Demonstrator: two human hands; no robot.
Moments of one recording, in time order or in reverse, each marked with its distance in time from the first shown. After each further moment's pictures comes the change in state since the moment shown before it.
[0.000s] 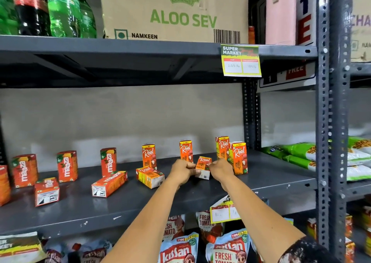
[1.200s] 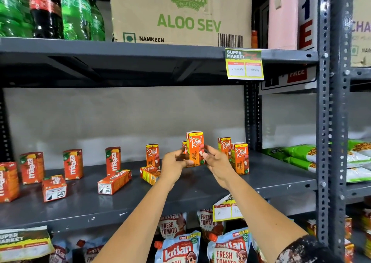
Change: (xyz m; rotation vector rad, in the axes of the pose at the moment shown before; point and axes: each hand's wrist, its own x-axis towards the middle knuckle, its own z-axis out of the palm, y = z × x) left_hand -0.022 0.010 -0.026 -0.289 0.220 0.107; right_hand -0.025 -0.014 -0.008 0.633 -0.400 -0.309
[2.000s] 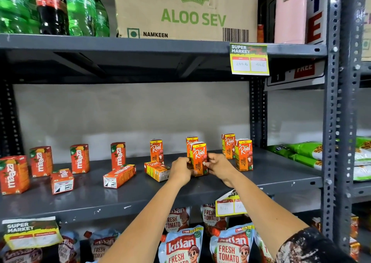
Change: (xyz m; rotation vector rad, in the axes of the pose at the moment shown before) left_hand -0.006 -0.019 0.011 0.617 -0.046 -0.041; right_hand 0.004 0.013 -0.004 -0.379 -0.061 0.137
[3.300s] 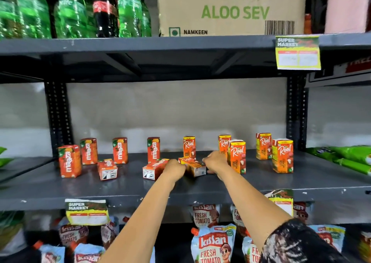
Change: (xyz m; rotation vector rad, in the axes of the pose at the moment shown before) left_hand -0.029 -0.056 -0.097 -0.120 0.021 -0.454; right_hand 0.040 -0.038 0.110 -0.326 0.124 0.134
